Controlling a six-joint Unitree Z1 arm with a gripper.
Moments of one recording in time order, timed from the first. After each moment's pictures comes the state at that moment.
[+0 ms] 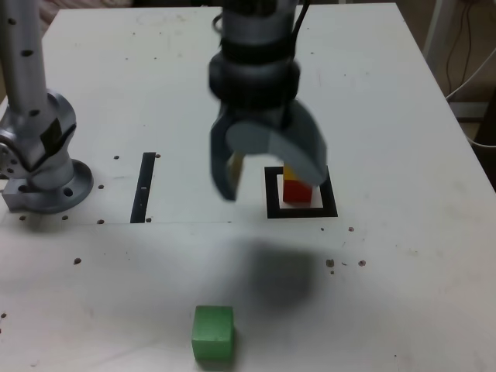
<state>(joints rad) -0.37 1.83 -1.45 1.24 -0.04 -0.22</state>
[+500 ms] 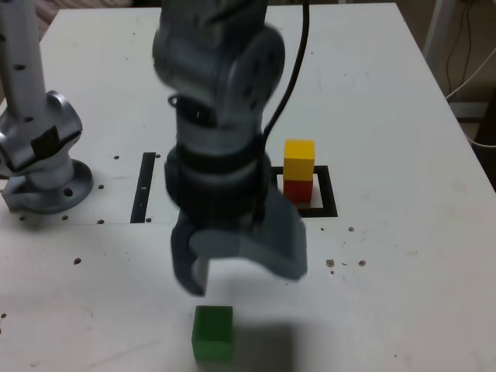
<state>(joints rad) -0.69 1.92 -1.47 1.18 -0.03 -0.60</state>
